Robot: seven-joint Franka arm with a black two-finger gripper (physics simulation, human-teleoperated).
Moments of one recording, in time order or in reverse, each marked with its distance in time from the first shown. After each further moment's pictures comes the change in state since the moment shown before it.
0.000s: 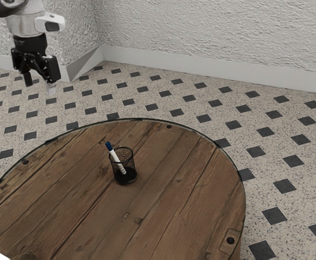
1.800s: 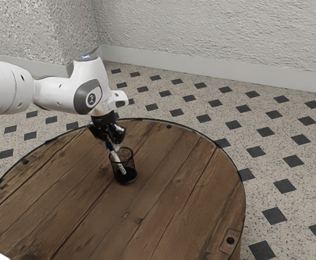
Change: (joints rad) arm -0.034 0.421 -0.011 -0.249 -0.190 0.808 -0.145
